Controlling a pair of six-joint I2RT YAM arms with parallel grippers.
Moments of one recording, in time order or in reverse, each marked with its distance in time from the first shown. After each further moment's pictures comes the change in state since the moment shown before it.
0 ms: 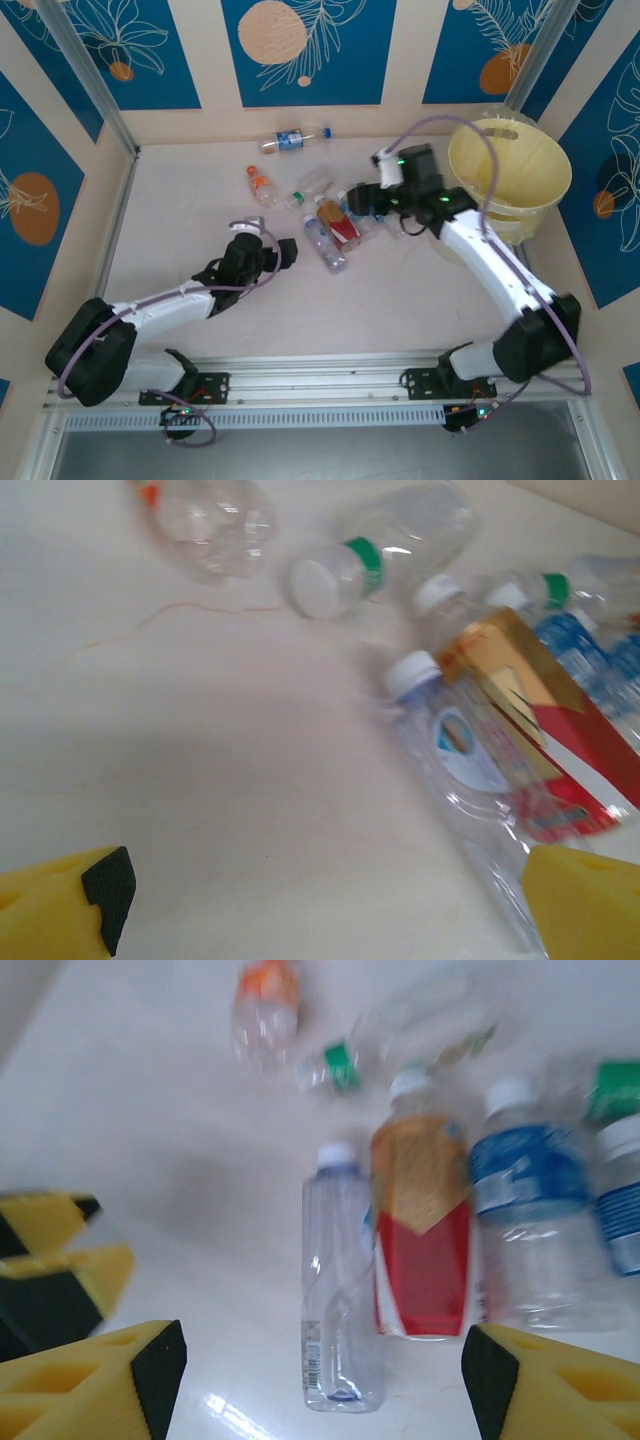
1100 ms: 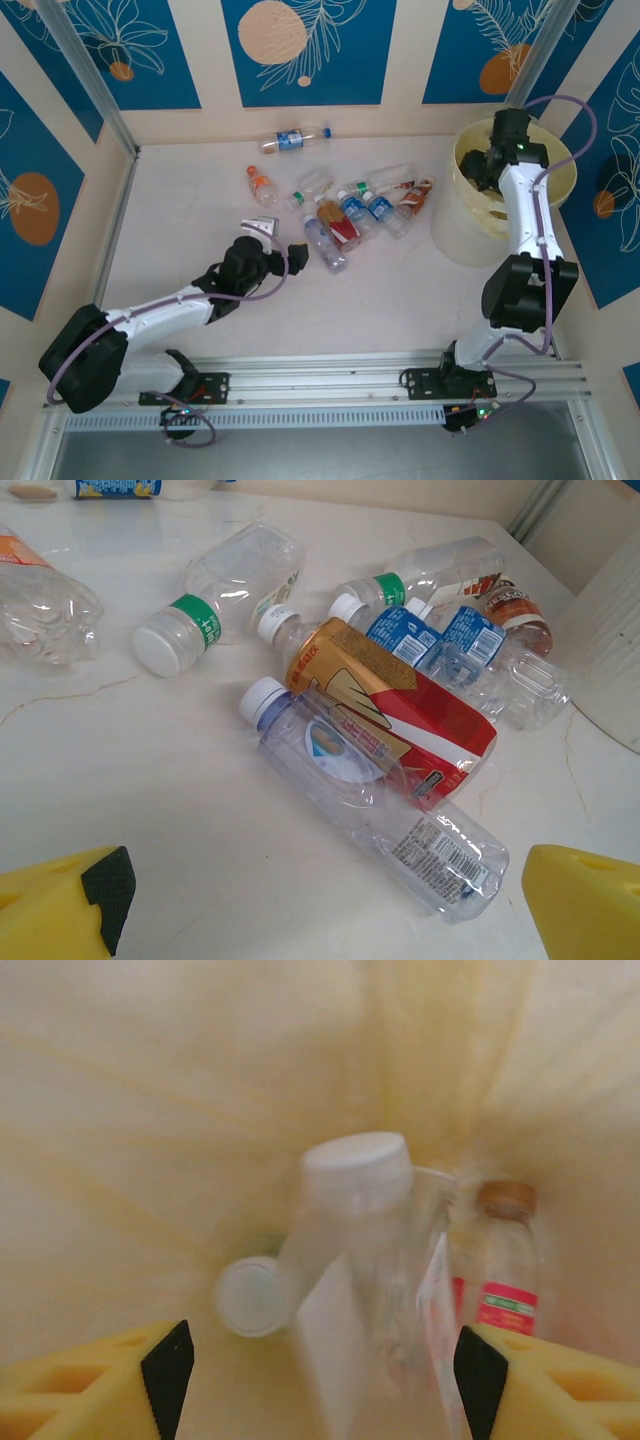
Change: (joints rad) left arm -0.103 -0.047 -0.026 0.159 0.078 0.243; right arm -0.652 0.166 0.426 -0.378 0.289 0.029
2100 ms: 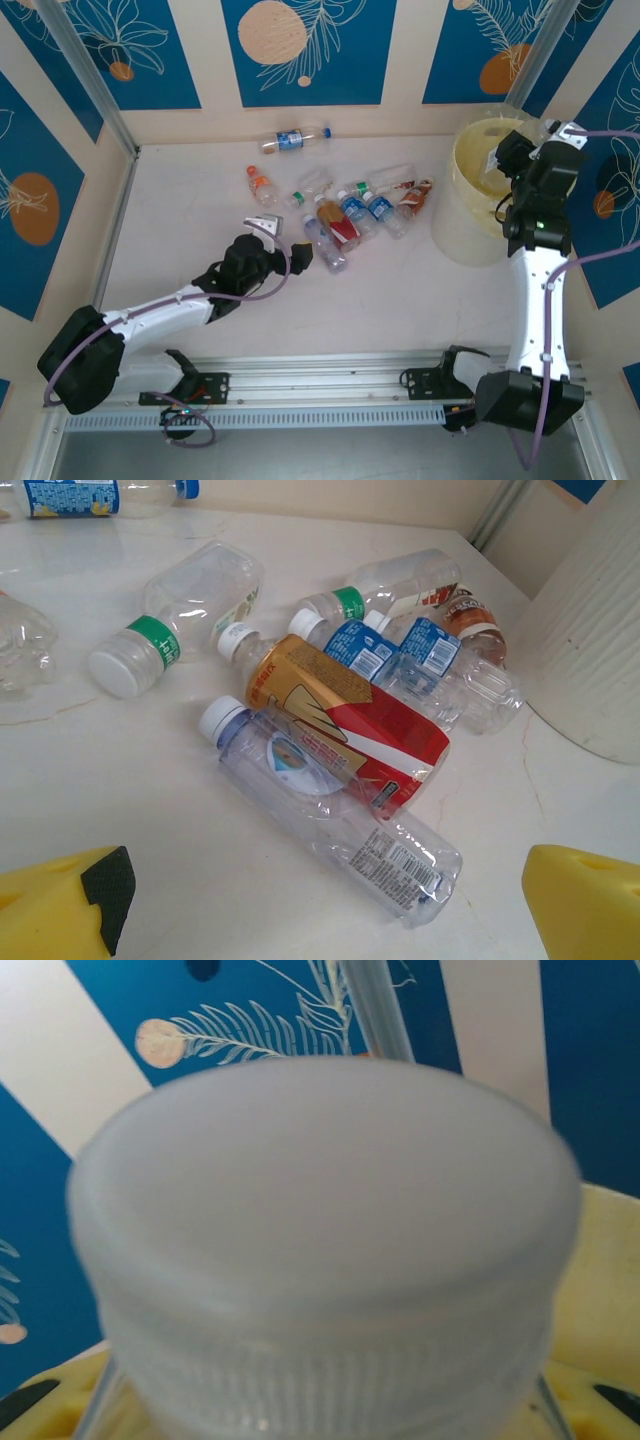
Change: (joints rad) left arm -0.018 -0.010 0.026 0.000 0.033 0.007; right arm -0.103 -0.544 -0.464 0.670 0.009 0.130
